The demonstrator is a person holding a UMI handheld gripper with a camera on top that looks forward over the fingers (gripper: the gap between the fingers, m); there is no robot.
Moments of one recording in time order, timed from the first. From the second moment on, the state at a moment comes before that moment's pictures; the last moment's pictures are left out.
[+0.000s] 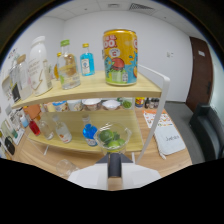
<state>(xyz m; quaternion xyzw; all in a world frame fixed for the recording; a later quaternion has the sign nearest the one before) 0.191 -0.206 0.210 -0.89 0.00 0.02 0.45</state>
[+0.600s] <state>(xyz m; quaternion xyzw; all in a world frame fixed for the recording) 0.122 -0.236 0.179 -0.83 -0.20 -0.17 0.48</state>
